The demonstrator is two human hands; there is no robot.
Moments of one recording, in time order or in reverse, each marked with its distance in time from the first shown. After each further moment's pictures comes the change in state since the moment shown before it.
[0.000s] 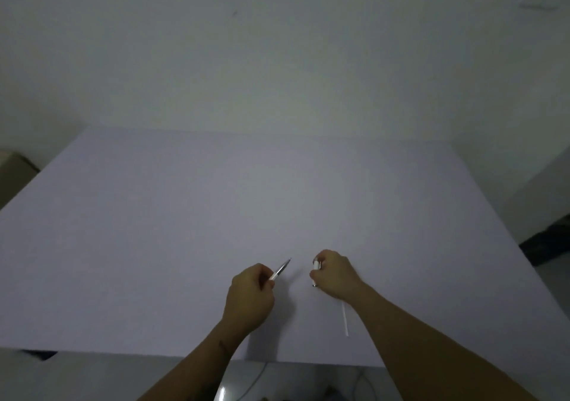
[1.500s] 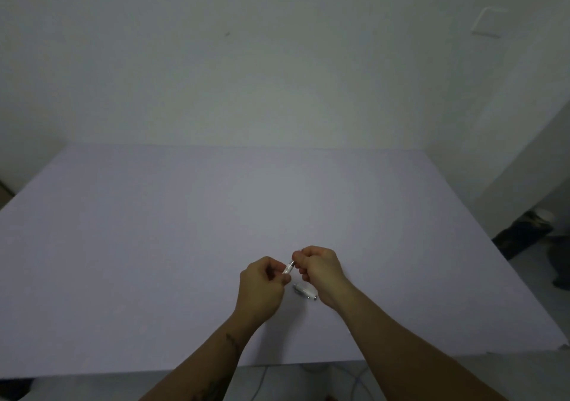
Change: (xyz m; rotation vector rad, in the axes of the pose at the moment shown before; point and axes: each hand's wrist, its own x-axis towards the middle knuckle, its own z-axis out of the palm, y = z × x) left_hand -0.006 0.035 -0.022 -0.282 -0.051 0.007; right_hand -0.041 -0.062 0.013 0.771 0.120 0.109
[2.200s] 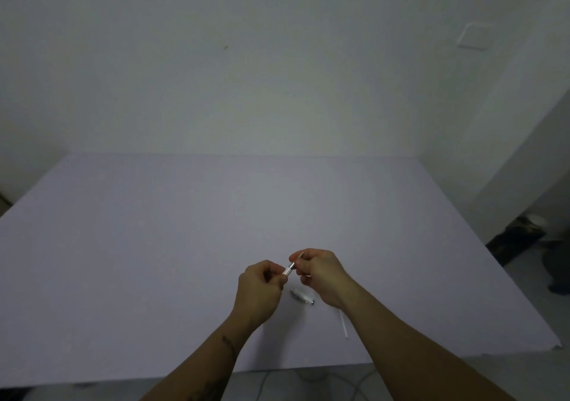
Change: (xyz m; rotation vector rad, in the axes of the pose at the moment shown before) left_hand -0.004 0.008 -0.005 -0.005 -0.024 -0.002; right_hand -0.007 -0.011 -0.011 0.012 -0.115 0.005
